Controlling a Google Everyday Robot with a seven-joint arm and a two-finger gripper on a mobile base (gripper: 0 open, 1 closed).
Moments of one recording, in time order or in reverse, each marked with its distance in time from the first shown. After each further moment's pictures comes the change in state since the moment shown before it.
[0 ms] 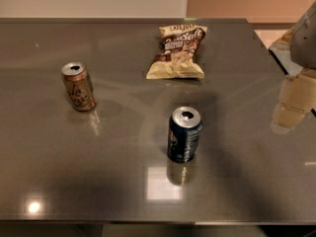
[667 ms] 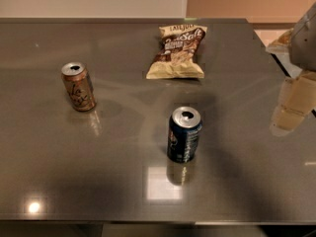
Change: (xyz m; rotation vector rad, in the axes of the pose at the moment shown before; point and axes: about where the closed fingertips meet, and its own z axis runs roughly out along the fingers) arm -0.005 0.005 0.002 -0.018 -0.034 -0.033
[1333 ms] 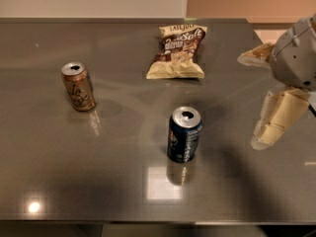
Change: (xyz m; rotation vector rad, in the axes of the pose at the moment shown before) arm -0.038 0.027 0.018 -0.069 -0.221 -0.123
